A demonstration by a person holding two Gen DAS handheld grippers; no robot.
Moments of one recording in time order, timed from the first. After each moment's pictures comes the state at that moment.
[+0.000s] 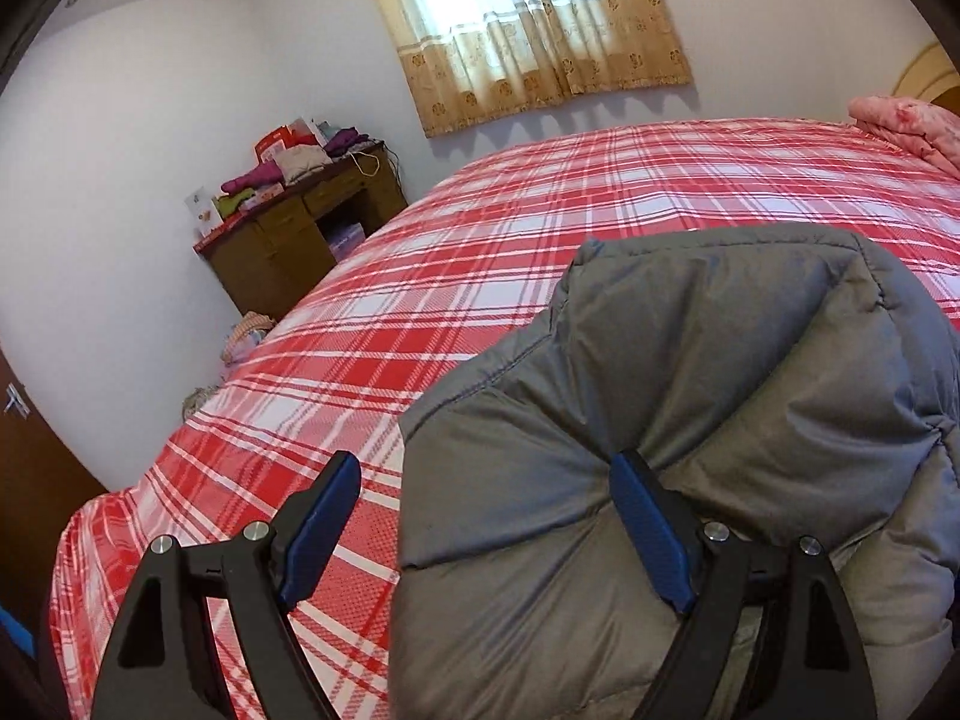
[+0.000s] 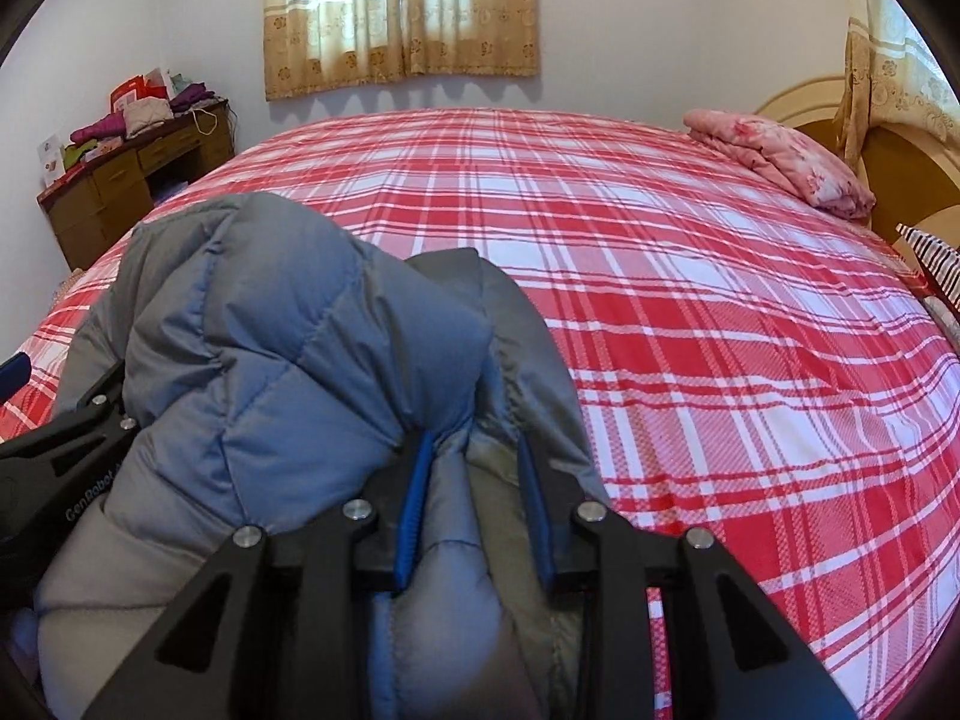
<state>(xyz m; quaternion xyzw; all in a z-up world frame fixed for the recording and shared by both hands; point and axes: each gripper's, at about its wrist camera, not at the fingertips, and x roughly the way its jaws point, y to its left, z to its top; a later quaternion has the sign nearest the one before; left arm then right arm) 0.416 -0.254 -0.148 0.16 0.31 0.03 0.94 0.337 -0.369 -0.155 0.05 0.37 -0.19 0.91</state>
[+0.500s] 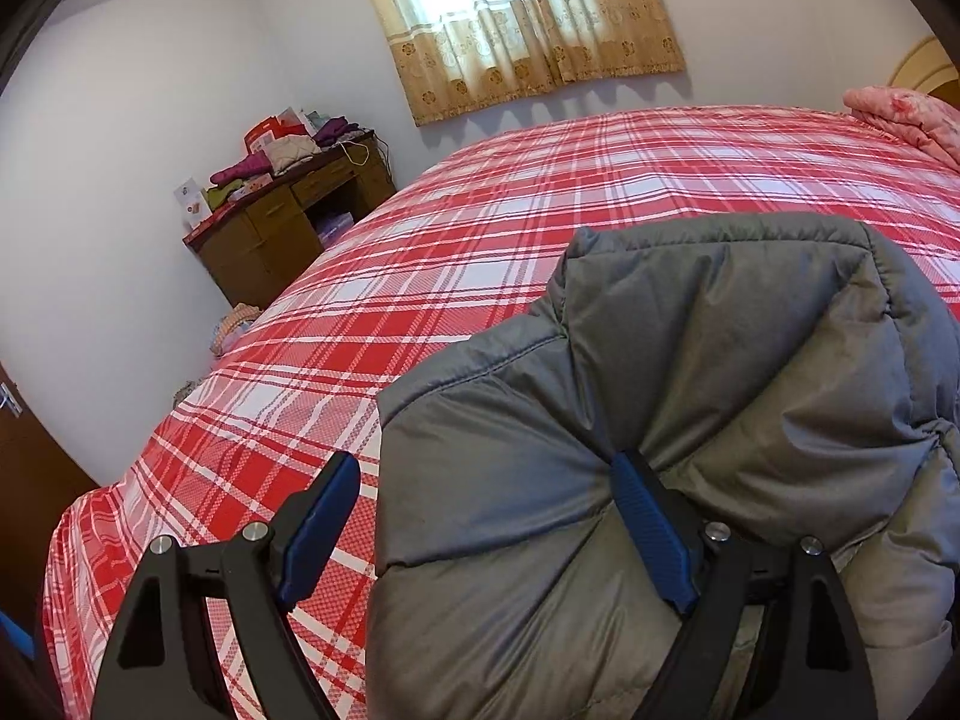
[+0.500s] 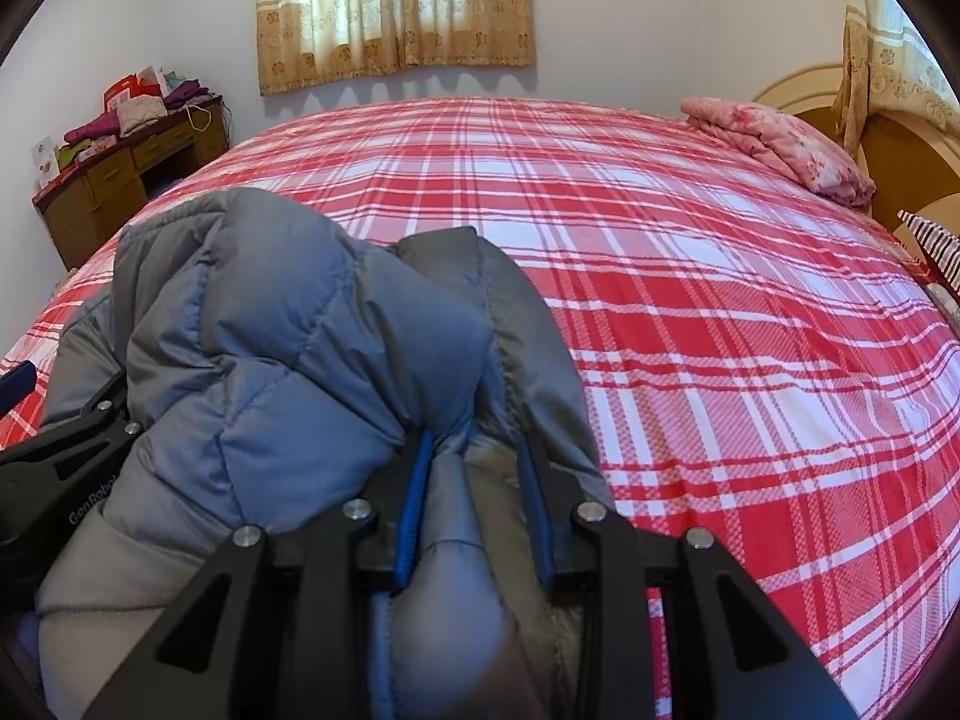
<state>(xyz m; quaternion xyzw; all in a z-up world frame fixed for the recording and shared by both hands) 0.421 -0.257 -0.161 0.16 0.32 0.02 0.93 0.337 -0.371 -0.163 0.07 0.38 -0.19 0.90</state>
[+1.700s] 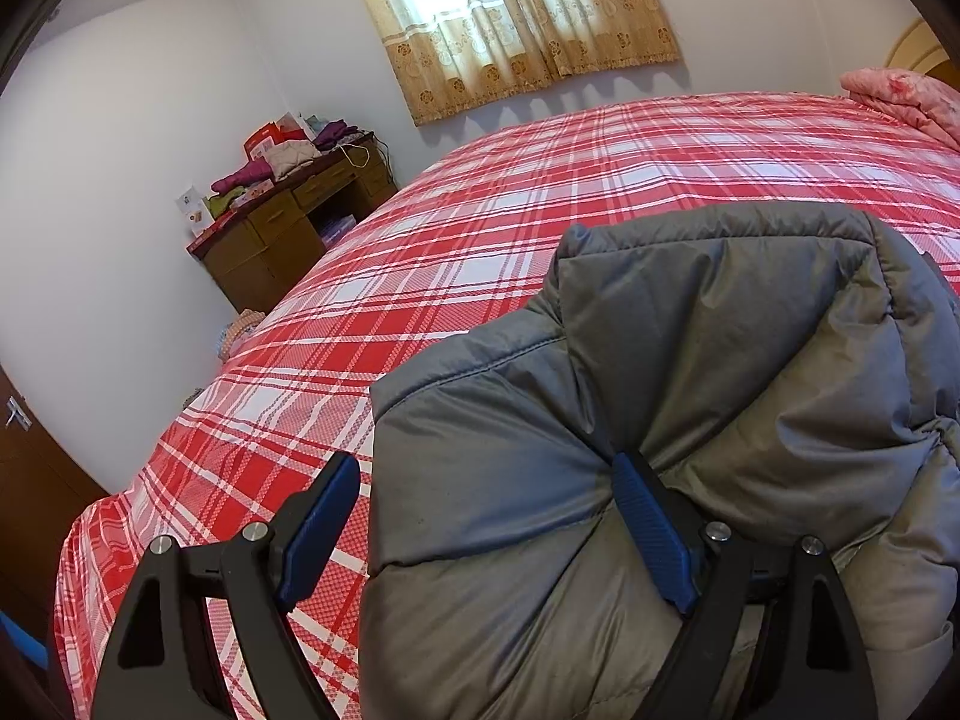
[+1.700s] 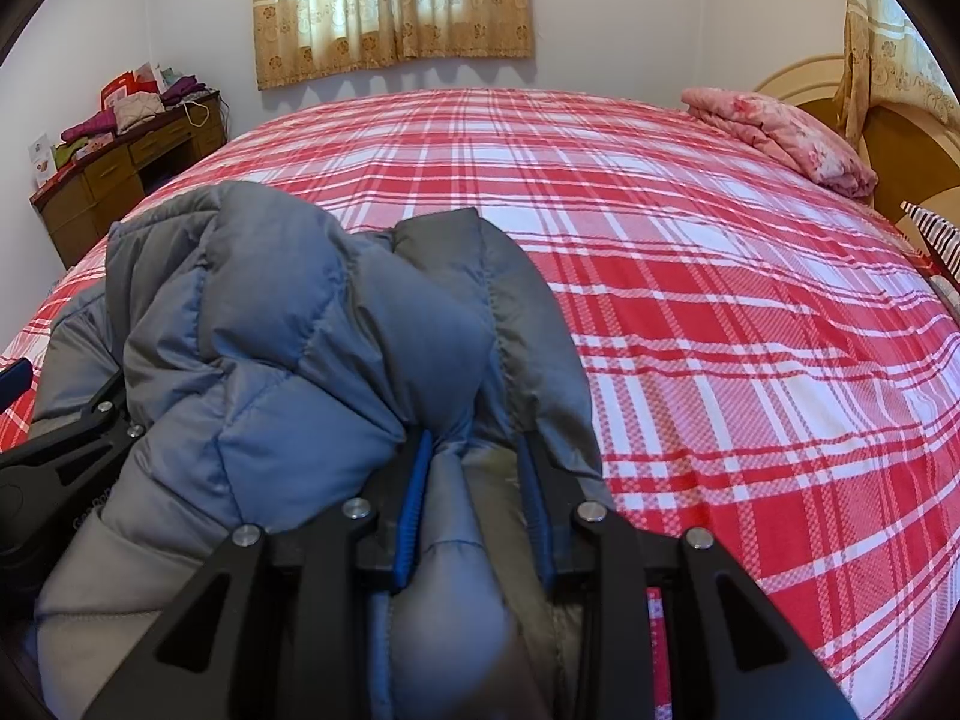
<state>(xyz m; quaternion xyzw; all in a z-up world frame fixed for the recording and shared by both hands) 0.422 -0.261 -0.167 0.18 0.33 0.03 0.93 0.340 -0.373 -0.172 0.07 0.39 -0.19 0.90</state>
